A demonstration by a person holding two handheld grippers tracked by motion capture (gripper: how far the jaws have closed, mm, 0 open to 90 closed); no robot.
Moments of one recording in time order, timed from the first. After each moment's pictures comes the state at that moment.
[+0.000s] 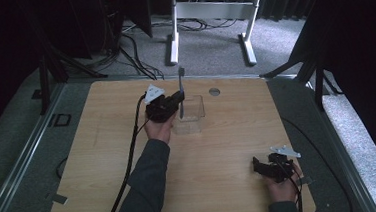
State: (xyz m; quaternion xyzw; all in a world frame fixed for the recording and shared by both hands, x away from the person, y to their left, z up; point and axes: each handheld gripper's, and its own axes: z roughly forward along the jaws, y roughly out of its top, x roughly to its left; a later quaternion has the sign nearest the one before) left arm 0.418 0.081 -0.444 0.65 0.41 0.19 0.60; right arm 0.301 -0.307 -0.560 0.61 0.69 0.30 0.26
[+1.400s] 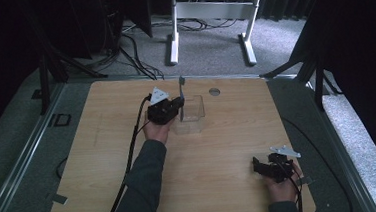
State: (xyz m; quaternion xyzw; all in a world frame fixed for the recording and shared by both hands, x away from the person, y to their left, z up) left arm 0.427 0.080 -0.464 0.71 0.40 0.20 0.54; right arm 0.301 -0.307 -0.560 0.61 0.69 0.30 0.26
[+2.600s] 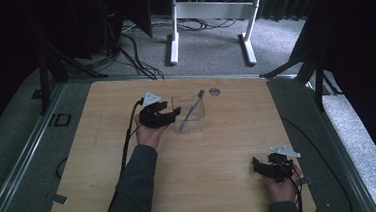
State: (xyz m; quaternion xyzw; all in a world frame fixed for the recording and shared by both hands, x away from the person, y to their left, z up) left arm 0.418 0.107 -0.470 0.72 0.44 0.19 0.51; right arm 0.301 -0.307 -0.560 0.60 0.69 0.30 0.26
